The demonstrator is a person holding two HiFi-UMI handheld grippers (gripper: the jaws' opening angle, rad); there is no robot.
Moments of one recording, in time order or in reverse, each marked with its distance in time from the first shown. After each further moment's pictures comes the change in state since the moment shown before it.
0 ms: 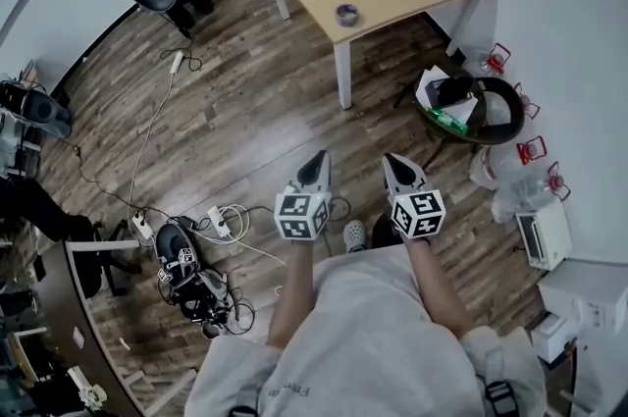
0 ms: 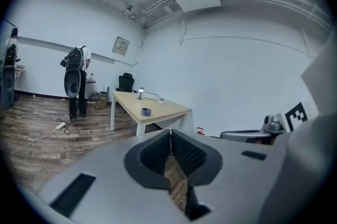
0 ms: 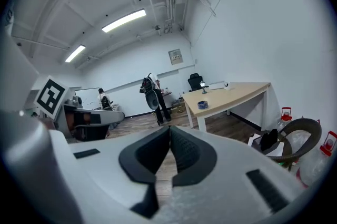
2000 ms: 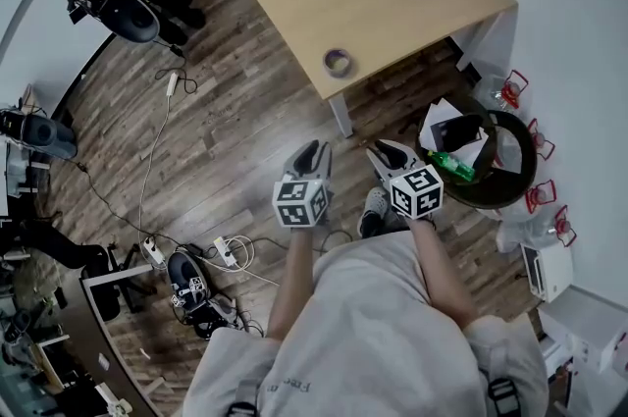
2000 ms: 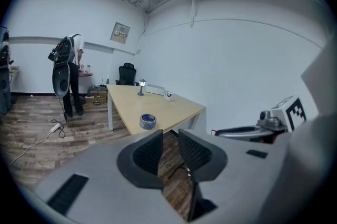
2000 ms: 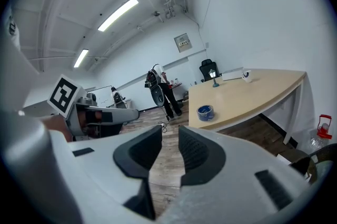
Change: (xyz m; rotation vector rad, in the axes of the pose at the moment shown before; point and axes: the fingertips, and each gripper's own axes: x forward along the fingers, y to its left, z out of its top) left arm 0.284 0.066 0.088 -0.014 0.127 0.055; right arm 0.233 -0.164 0.091 0.031 0.138 0.218
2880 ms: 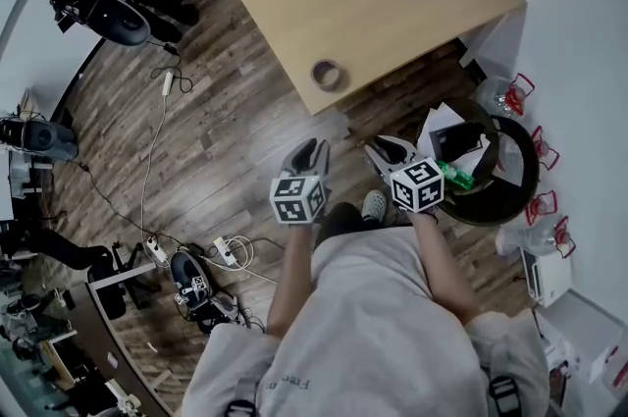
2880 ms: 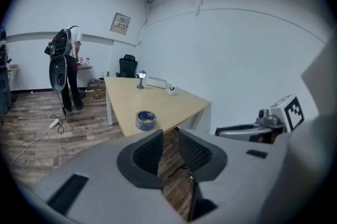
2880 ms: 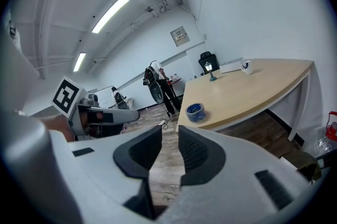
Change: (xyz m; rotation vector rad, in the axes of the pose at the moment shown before) left arm 0.093 0.007 0.011 -0.022 0.082 0.018; right arm 0.044 -0.084 0.013 0.051 0.060 0.050
